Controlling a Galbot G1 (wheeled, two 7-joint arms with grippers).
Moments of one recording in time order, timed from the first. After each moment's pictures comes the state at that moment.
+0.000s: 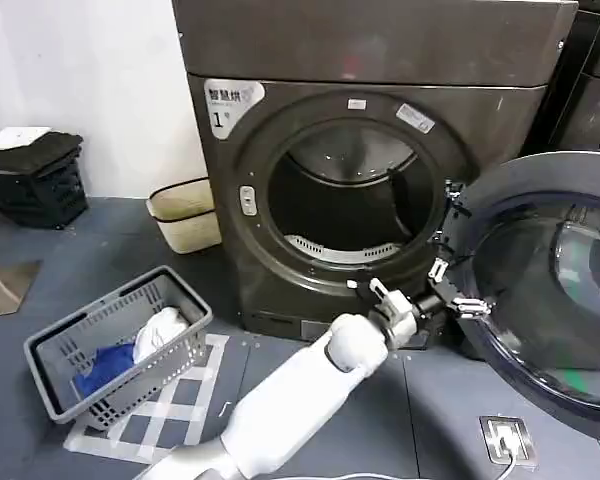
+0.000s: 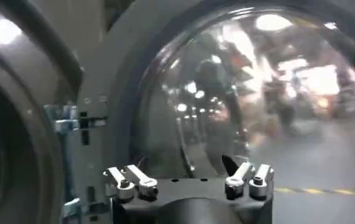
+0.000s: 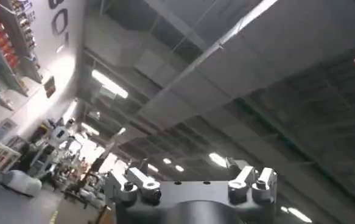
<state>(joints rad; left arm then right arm) 0.43 -1.61 0.35 -1.29 -0.33 -0.02 0.20 -1.75 1.61 2.23 1.97 0.06 -0.12 0.49</state>
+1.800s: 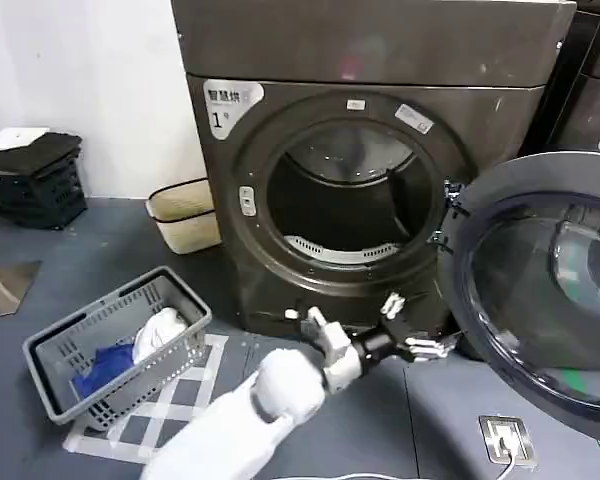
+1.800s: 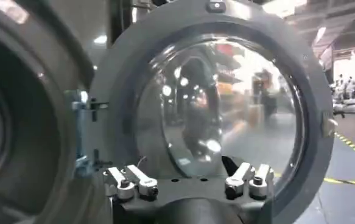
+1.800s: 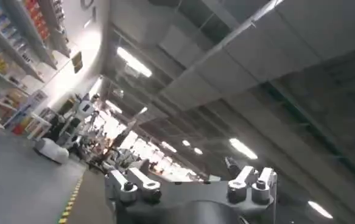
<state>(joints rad) 0.61 -1.34 0.31 -1.76 -0.46 0.23 0.24 -1.82 1.45 2.20 1.73 0.11 -0.12 0.40</state>
